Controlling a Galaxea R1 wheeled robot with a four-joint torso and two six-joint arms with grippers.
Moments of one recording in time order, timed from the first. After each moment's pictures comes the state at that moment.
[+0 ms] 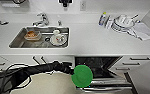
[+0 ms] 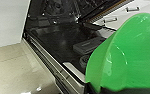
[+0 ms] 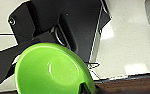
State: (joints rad) left arm 0.25 2.65 -1.69 0.21 0.63 -0.49; right arm -1.45 2.47 -1.94 0.34 0.20 -0.16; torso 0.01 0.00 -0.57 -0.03
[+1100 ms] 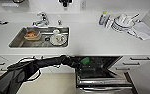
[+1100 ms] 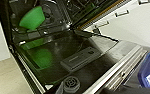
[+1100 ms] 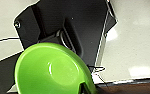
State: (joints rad) left arm 0.17 2.77 -1.74 0.21 0.67 -0.50; right arm -1.42 2.46 -1.90 0.34 0.20 -0.16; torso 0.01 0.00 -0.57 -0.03
